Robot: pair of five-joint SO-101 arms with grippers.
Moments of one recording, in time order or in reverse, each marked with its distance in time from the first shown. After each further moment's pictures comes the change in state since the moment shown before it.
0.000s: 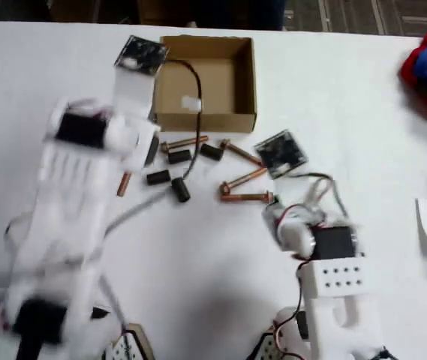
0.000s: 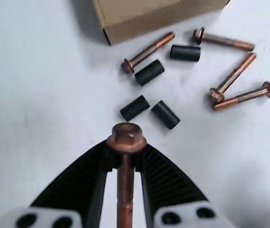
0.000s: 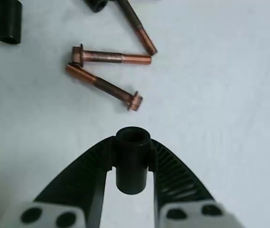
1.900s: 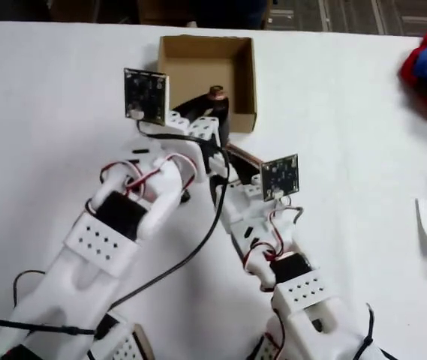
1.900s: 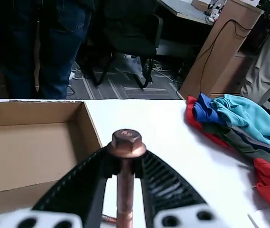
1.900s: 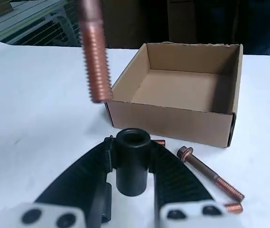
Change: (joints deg) left arm 17.1 -15.3 33.2 -64.5 23.9; right arm -15.6 -0.3 24.4 -63.3 -30.7
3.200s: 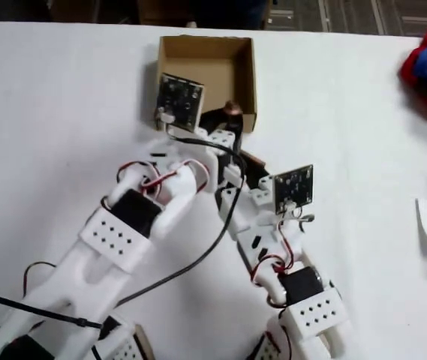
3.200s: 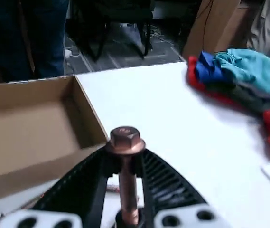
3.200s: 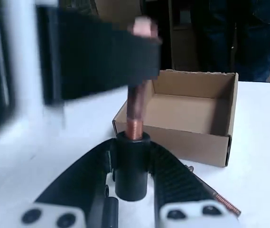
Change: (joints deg) left arm 3.5 3.7 -0.2 5.5 -6.8; right arm 0.0 -17.9 0.9 11.2 0.0
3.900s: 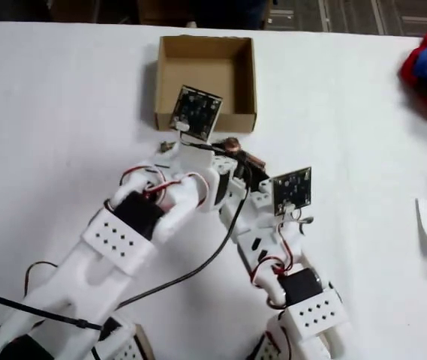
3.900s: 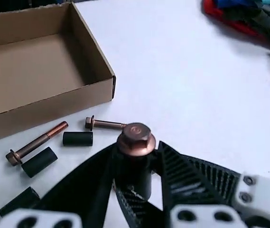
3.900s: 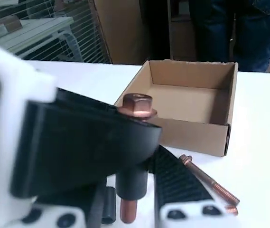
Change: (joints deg) left arm 1.3 0.0 0.0 14.9 -0.6; right arm 0.0 -0.5 1.9 0.0 0.1
